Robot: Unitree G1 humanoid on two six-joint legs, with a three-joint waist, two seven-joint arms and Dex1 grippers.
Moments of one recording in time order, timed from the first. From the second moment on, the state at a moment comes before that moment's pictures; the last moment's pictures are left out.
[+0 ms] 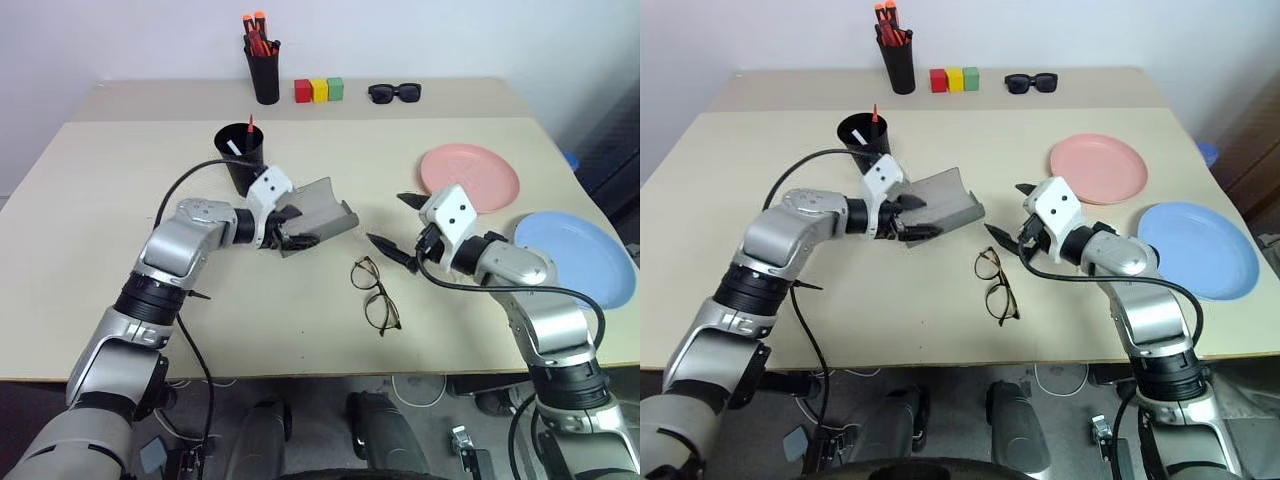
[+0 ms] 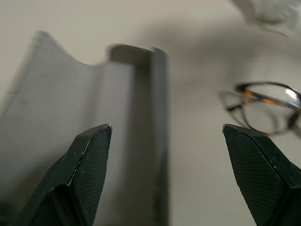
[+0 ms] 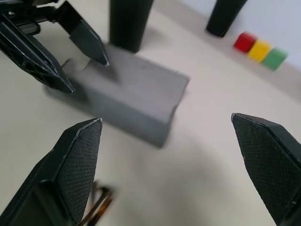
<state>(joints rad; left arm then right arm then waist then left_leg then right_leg) -0.78 0.52 -0.28 0.14 -0.27 0.71 -0.90 -0.32 -0.56 0.03 -0.33 0.22 0.45 0.69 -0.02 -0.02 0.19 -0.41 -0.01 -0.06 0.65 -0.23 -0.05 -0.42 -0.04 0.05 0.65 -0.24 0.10</state>
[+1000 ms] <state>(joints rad) -0.56 0.80 -0.25 0.06 -0.20 0.34 -1.29 -0.13 -0.74 -0.02 -0.45 0.38 0.67 0.79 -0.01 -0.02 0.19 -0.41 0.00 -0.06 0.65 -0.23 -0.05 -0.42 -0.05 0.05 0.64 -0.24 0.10</state>
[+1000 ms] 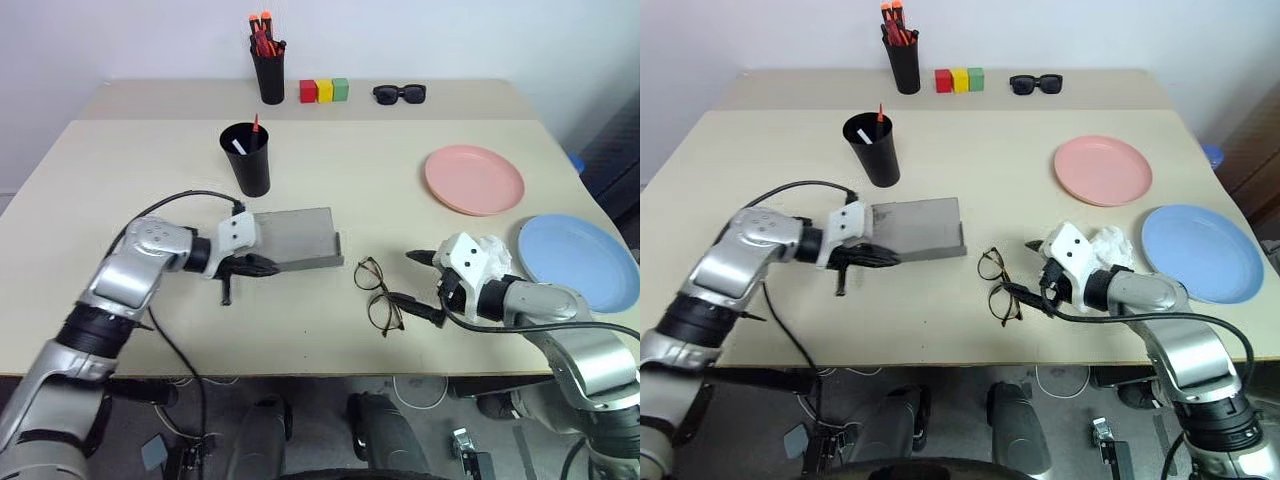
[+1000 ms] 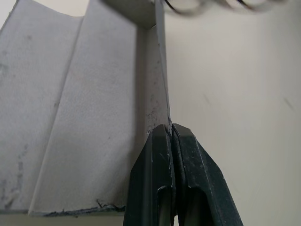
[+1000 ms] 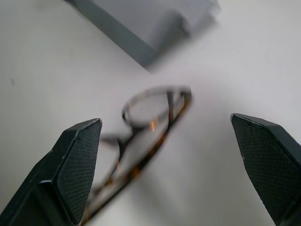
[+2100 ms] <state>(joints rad) -0.12 0.80 0.08 -0.38 -0.49 0.55 -1.13 -0.28 -0.54 -0.10 -0.44 0.77 1.29 0.49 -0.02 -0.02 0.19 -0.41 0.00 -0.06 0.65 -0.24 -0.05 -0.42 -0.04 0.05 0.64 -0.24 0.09</state>
